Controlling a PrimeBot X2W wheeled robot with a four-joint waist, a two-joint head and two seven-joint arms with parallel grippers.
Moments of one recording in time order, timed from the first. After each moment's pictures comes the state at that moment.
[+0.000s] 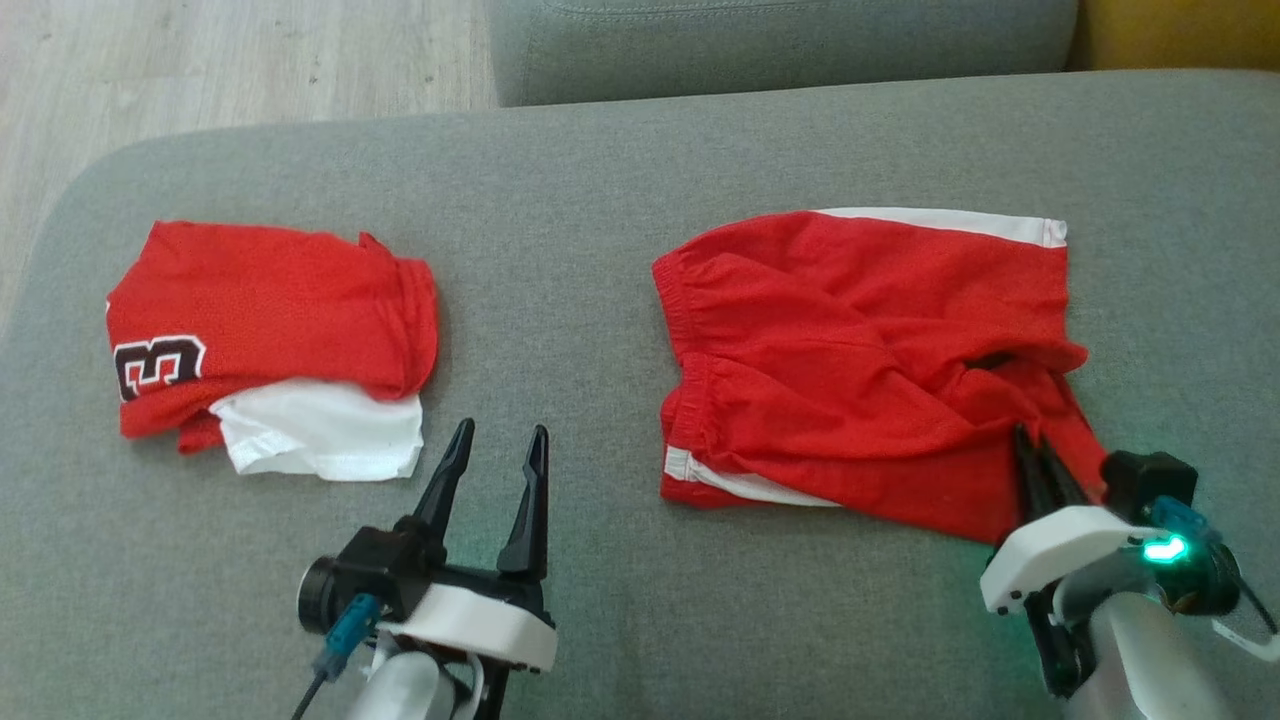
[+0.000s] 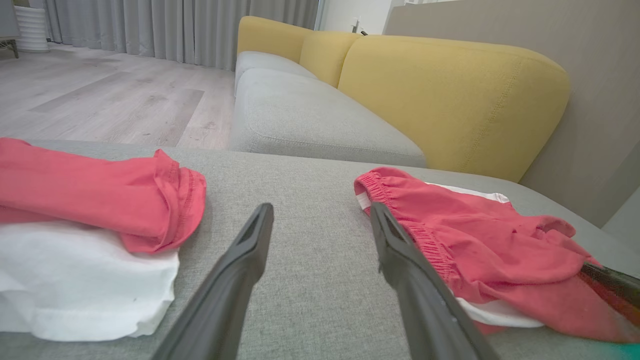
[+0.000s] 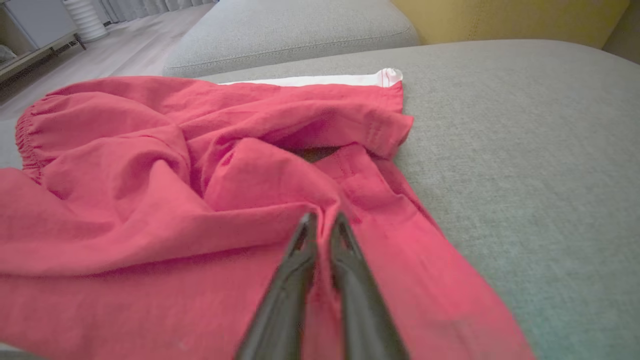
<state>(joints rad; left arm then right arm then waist) -0.15 0.05 -0.39 0.33 -0.35 -0.03 -0.25 -0.22 -0.05 -0.09 0.64 0.07 0.12 -0.13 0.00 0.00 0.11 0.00</state>
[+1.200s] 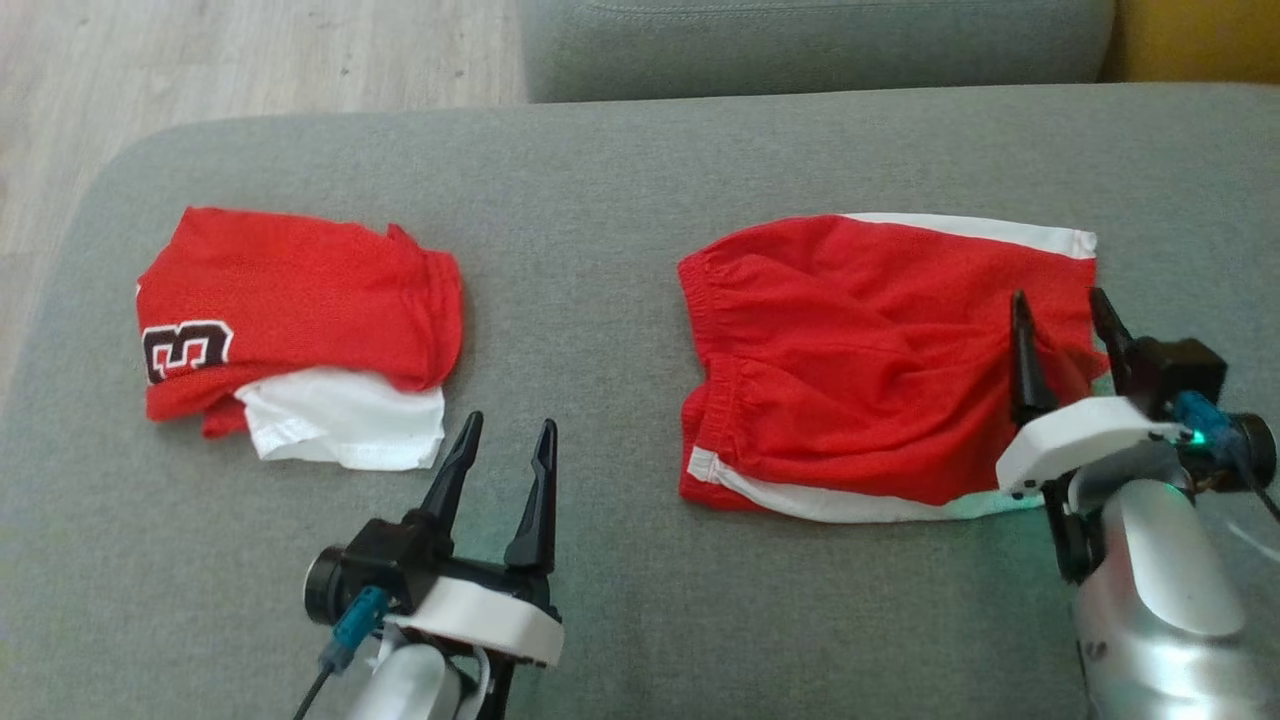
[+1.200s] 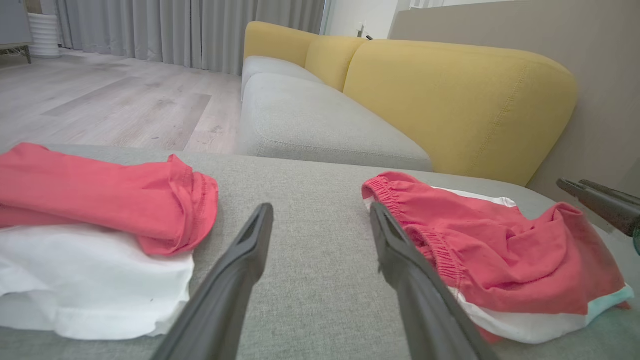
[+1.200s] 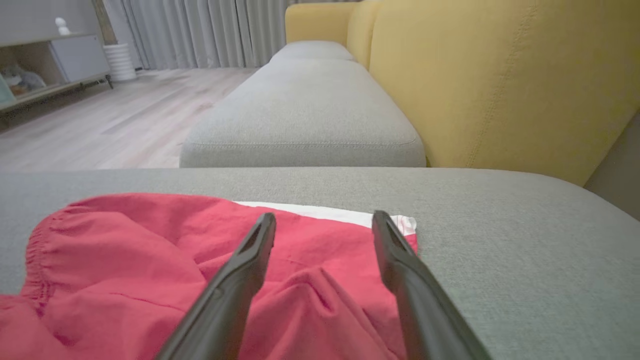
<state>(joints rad) -0.16 0.05 -0.41 0.34 -0.35 -0.03 -0.25 -0.42 -0.05 -0.15 0.68 -0.08 0.12 -0.21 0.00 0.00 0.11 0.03</state>
